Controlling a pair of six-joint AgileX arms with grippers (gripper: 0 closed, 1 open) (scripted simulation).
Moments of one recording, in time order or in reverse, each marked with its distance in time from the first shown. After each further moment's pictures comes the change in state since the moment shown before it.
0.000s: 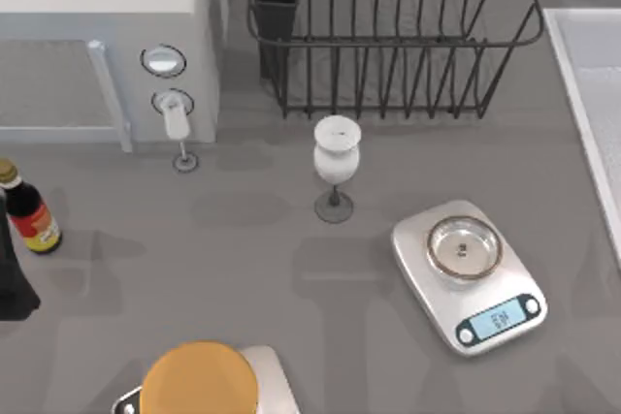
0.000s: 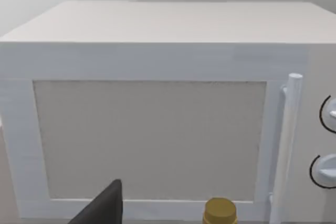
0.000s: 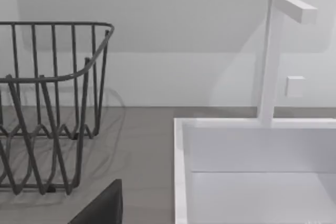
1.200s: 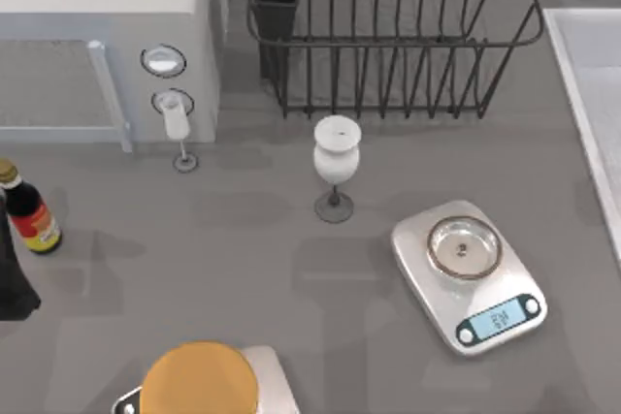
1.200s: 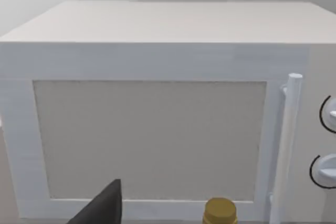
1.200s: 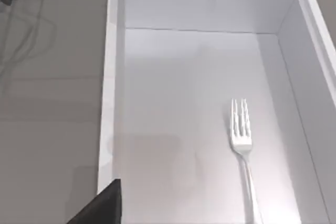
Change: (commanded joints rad) left arm 0.000 0.000 0.000 0.000 0.000 0.000; right arm -0.135 0.886 0.798 -0.495 0.002 -0.126
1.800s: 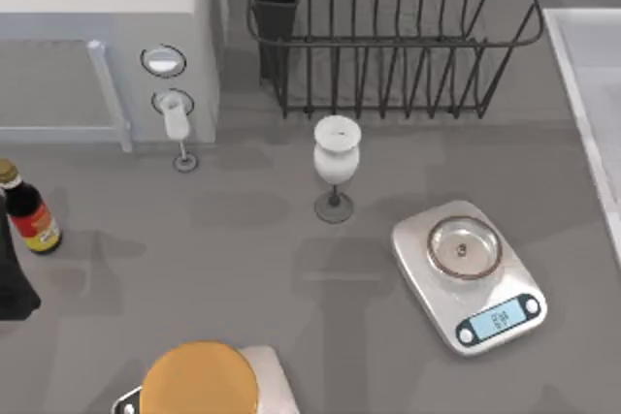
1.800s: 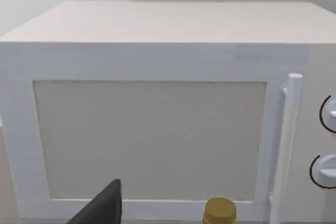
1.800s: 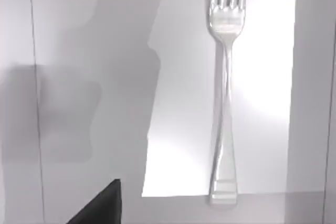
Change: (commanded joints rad) left arm 0.000 0.000 0.000 0.000 0.000 0.000; right arm -0.148 1.117 0.926 -0.544 0.002 -0.139
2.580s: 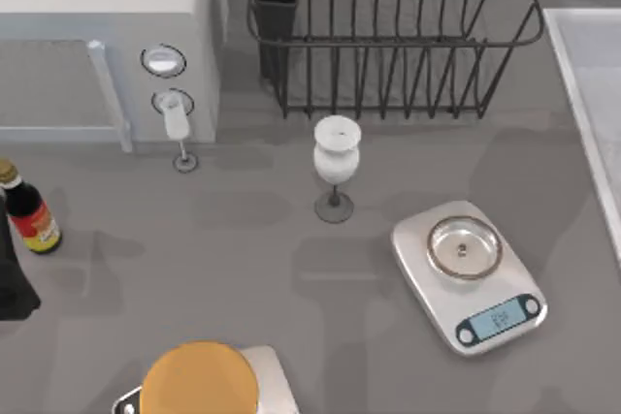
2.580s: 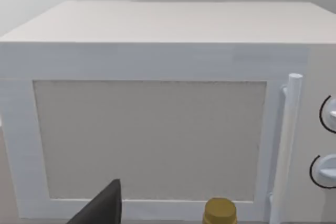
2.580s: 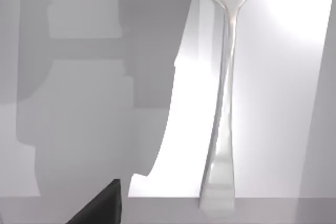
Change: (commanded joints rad) left arm 0.000 0.000 0.000 0.000 0.000 0.000; right arm -0.047 0.373 0.315 -0.192 0.001 -0.049
